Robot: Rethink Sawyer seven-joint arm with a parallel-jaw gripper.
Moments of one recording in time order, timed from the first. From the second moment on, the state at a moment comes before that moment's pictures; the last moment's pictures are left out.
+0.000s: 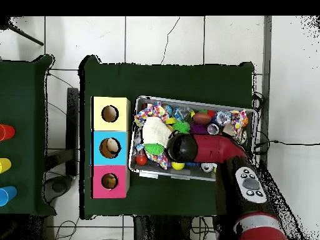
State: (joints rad) arm -0.42 -0.56 0.10 1.64 -0.36 0.51 2.42
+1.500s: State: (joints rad) arm -0.40 -0.85 0.09 1.69 -0.27 0.74 2.42
